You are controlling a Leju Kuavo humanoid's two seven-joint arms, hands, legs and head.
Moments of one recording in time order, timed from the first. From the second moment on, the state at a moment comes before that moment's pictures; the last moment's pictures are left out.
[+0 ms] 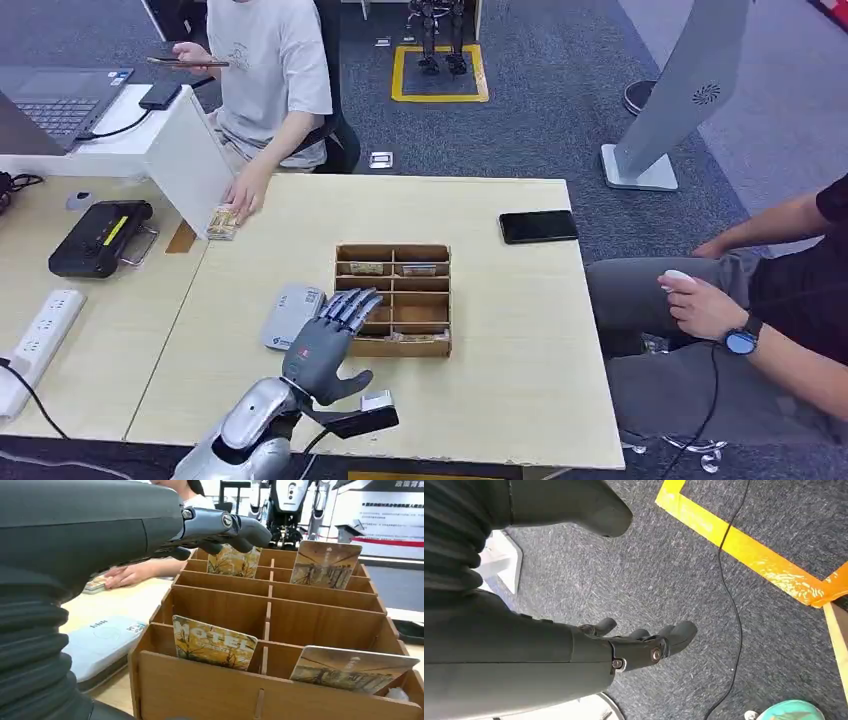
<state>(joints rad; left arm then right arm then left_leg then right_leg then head) -0.23 0.11 -0.64 -1.30 -0.98 0.33 -0.03 -0.02 0.08 -0.75 -0.25 1.52 -0.15 -0.16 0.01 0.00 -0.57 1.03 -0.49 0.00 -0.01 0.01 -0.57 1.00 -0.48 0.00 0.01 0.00</state>
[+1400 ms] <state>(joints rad) -0.23 0.11 -0.64 -1.26 -1.01 0.37 -0.02 -0.02 0.07 -0.74 -0.24 1.51 -0.16 -0.16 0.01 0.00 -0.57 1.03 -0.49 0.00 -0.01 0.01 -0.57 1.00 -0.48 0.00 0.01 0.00</state>
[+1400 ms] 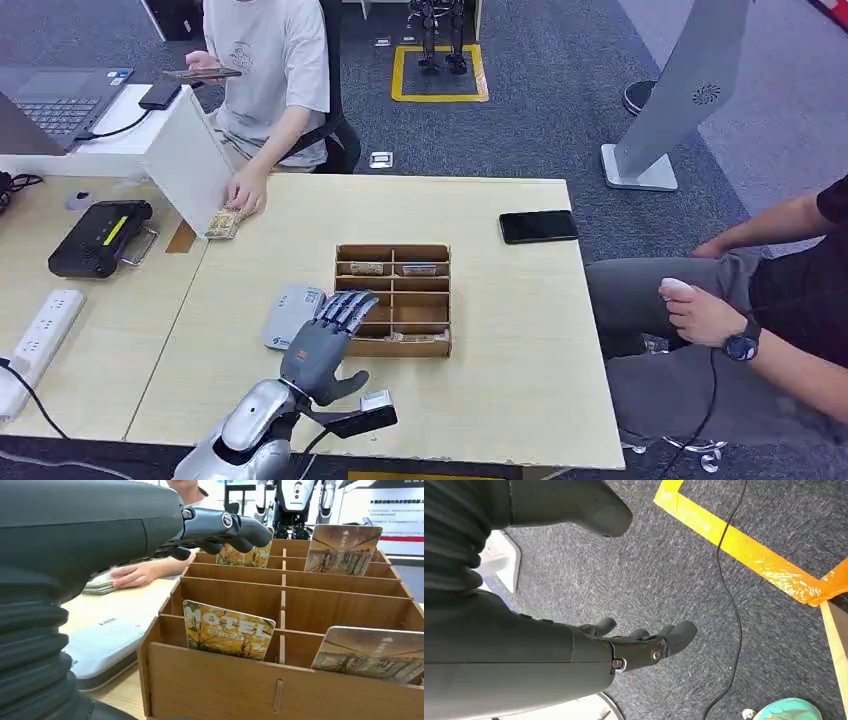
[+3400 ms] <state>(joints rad) -0.35 0.40 -0.35 -1.72 -0.30 0.03 -0.22 0.00 0.05 -0.70 -0.23 1.40 -0.16 -0.19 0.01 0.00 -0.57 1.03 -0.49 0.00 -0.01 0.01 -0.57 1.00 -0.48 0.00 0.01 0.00</state>
